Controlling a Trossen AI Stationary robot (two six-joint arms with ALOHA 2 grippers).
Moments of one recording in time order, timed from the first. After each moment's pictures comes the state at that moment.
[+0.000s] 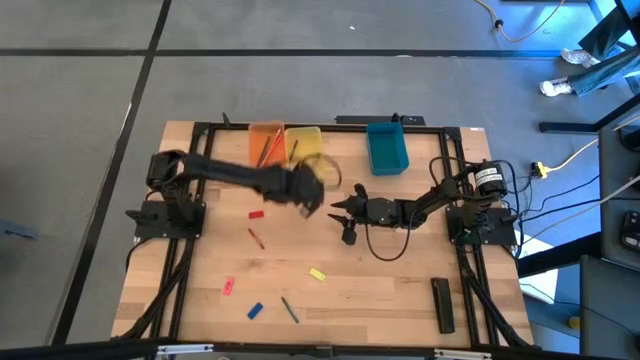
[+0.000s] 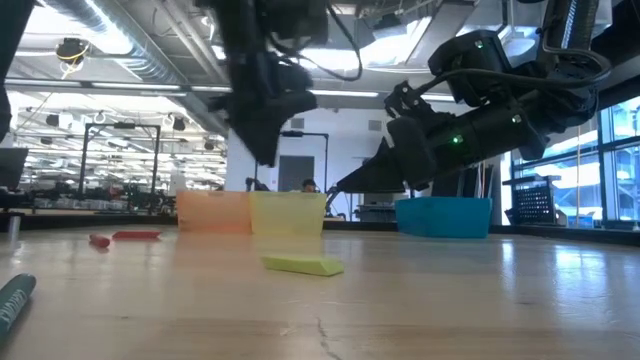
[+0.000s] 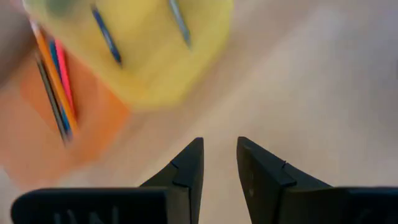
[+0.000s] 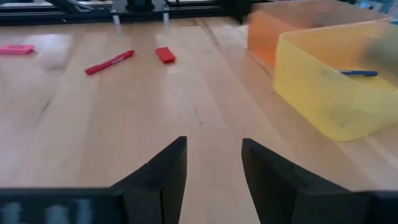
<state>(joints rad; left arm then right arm) 0.01 1.78 1.35 -0.94 -0.49 -0.76 0.06 1.86 0.56 0.95 0.28 0.10</state>
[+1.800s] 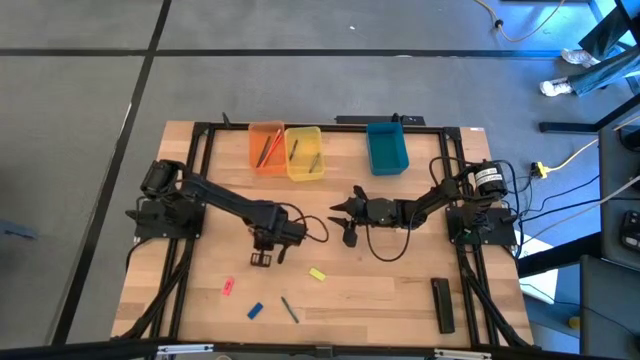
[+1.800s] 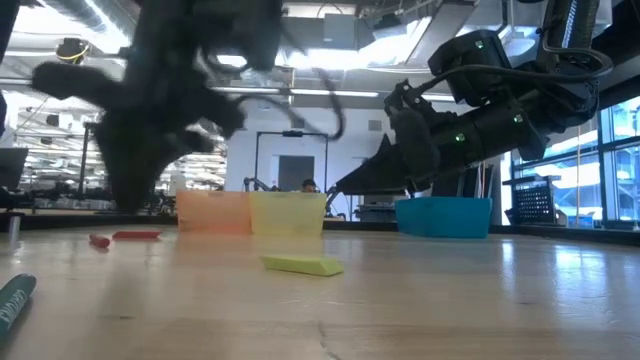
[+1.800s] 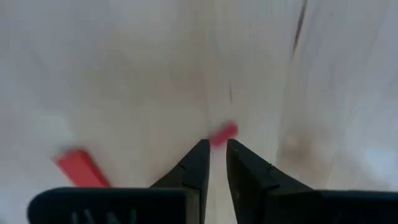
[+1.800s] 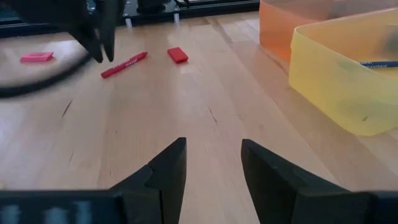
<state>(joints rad) -0.20 1.78 1.14 -1.05 0.04 -0.15 0.06 1.86 0.56 0.95 0.23 0.15</state>
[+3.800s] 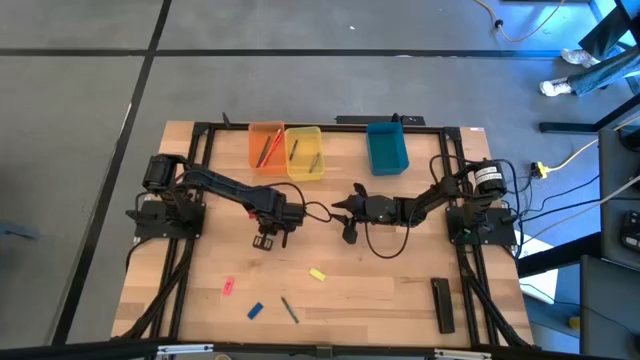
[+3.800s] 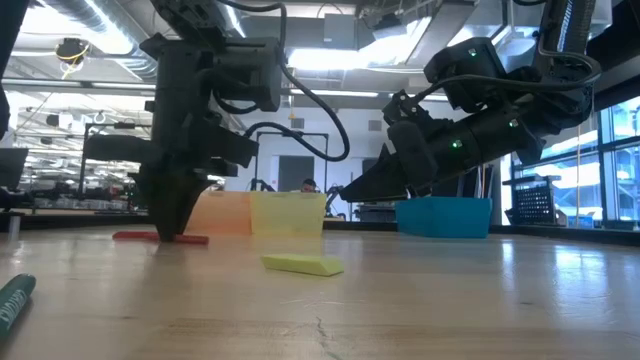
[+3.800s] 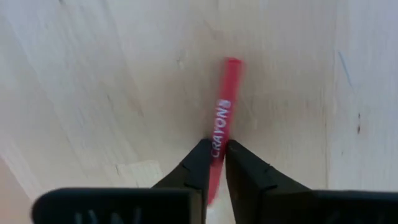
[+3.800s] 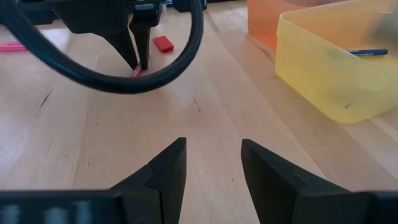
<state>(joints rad) -0.04 1.79 1.00 -0.81 -0.07 0.12 0.03 1.86 0.56 0.91 0.23 0.15</state>
